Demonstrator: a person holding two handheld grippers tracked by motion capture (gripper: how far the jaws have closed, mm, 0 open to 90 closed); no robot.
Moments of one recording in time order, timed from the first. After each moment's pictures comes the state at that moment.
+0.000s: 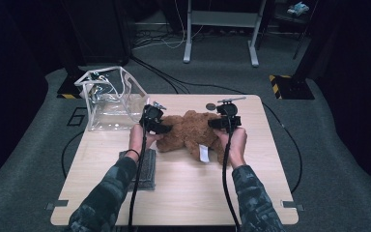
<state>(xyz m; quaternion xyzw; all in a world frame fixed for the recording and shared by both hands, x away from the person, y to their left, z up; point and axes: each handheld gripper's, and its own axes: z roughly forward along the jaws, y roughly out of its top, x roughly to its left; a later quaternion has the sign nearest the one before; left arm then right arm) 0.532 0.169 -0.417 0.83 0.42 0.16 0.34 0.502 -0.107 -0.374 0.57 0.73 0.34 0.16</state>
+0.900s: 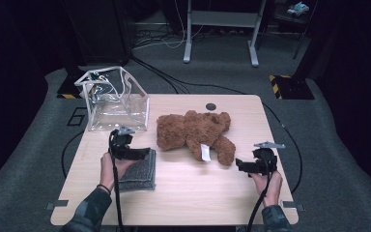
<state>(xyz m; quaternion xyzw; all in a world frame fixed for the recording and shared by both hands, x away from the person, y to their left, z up) 0.431 0.251 -0.448 0.80 0.46 0.17 0.35 0.398 -0.216 -0.467 0.57 0.73 0.32 0.20</state>
